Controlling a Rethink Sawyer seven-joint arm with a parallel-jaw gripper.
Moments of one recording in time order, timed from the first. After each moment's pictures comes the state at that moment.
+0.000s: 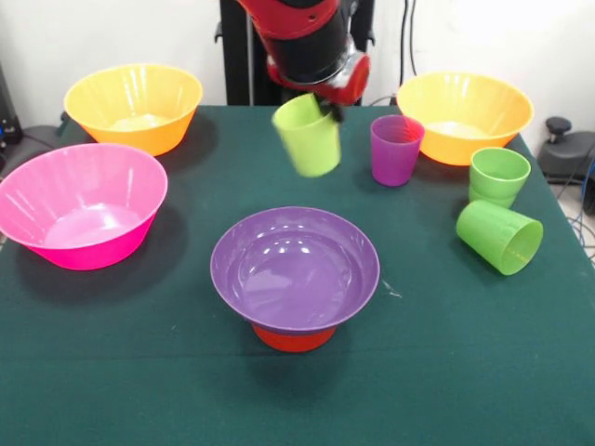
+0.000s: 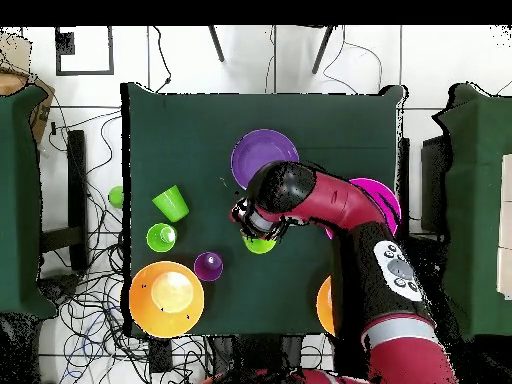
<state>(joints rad) -0.42 -0.60 0.17 1.61 -0.03 1.02 2.06</state>
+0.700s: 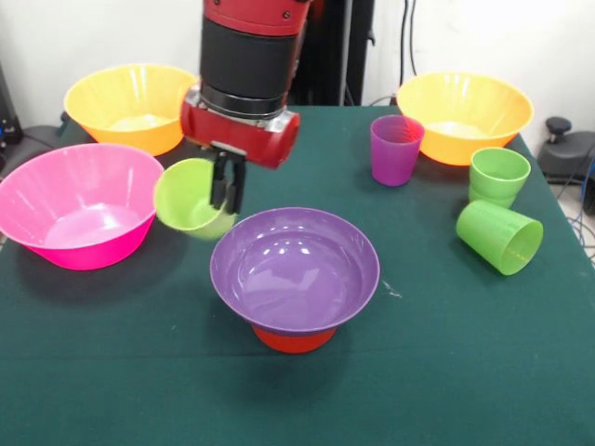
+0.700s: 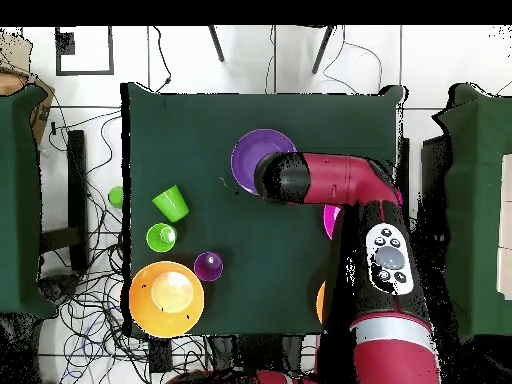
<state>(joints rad) -0.34 -0.59 0.06 1.41 -0.30 0.59 2.06</state>
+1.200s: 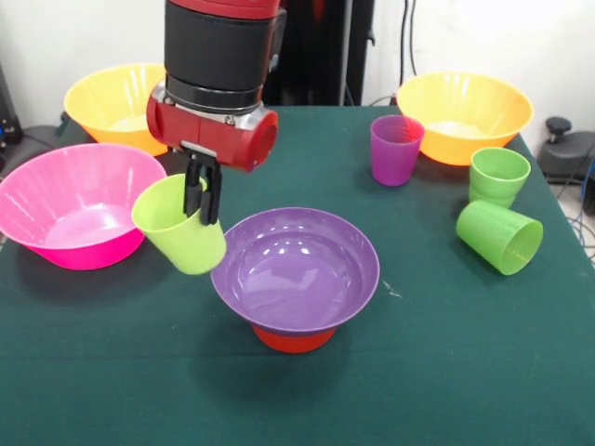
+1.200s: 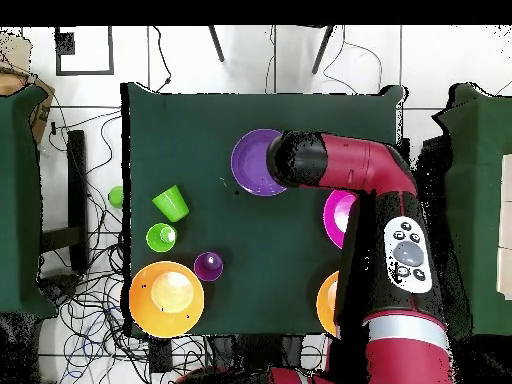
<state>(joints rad) -0.37 -0.59 0.07 1.33 -0.24 0.63 2.06</state>
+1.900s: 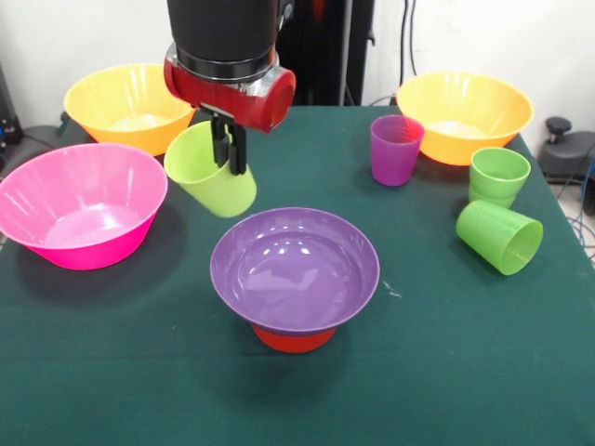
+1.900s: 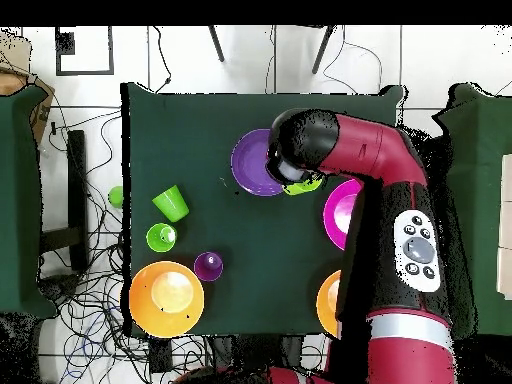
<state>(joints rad) -0.36 -0.59 0.08 1.26 -0.14 0.99 2.06</state>
